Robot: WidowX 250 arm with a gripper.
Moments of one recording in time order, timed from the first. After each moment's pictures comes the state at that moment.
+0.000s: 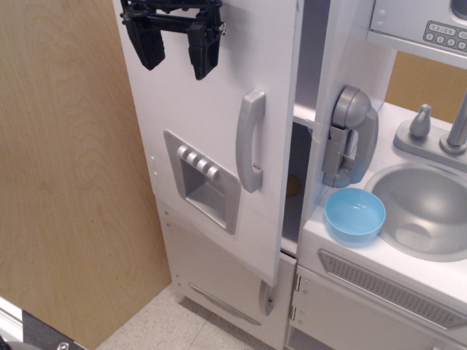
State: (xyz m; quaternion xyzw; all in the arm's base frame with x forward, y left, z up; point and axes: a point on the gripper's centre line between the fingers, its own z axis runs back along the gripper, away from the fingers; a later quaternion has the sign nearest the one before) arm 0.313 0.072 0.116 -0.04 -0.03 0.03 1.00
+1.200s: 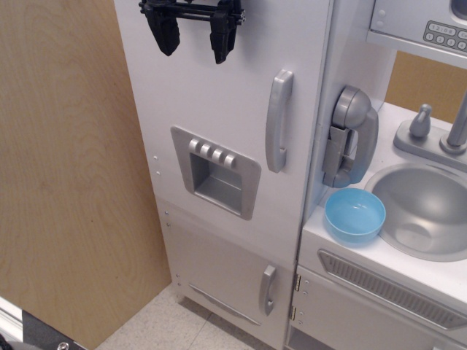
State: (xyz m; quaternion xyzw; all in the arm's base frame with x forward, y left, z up) arm 0.347 0.073 0.112 -0.02 -0.06 0.08 0.99
